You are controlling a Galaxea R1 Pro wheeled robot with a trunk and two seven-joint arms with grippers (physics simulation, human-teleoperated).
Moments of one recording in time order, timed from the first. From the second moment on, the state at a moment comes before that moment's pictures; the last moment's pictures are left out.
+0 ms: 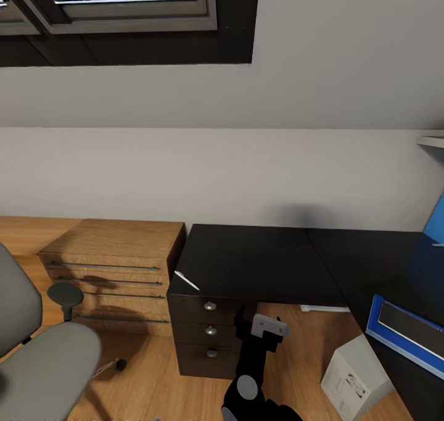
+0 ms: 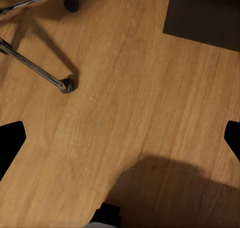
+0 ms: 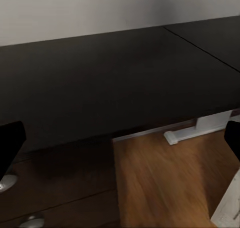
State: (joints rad) left arm -0.08 0.02 -0.42 -0.73 0.50 0.03 0.51; right arm -0.34 0.09 0.82 -1.16 -0.35 -0.11 -1.11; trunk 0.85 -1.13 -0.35
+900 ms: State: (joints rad) left arm -0.08 0.02 -0.42 -0.73 0.50 0.03 0.51; right arm -0.34 0.09 0.83 -1.15 -0.33 -0.12 -1.10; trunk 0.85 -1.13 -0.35
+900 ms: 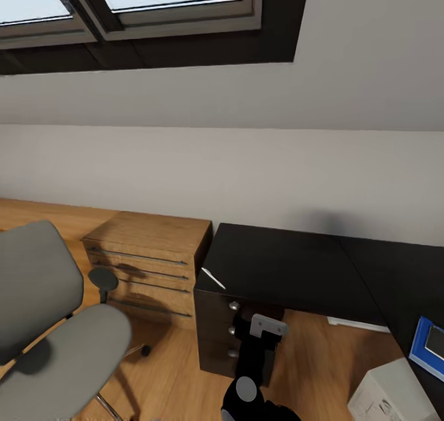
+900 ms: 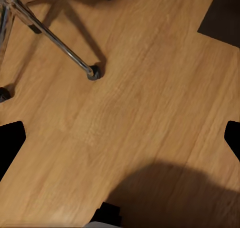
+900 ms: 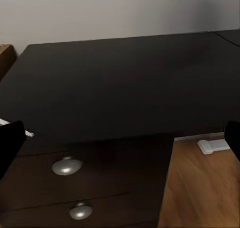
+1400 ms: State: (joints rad) left arm -0.08 0.02 -0.42 -0.71 0.50 0.03 0.51; right arm -0.34 0.02 1.02 -1.15 -0.15 -0.21 -1.00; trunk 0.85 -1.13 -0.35
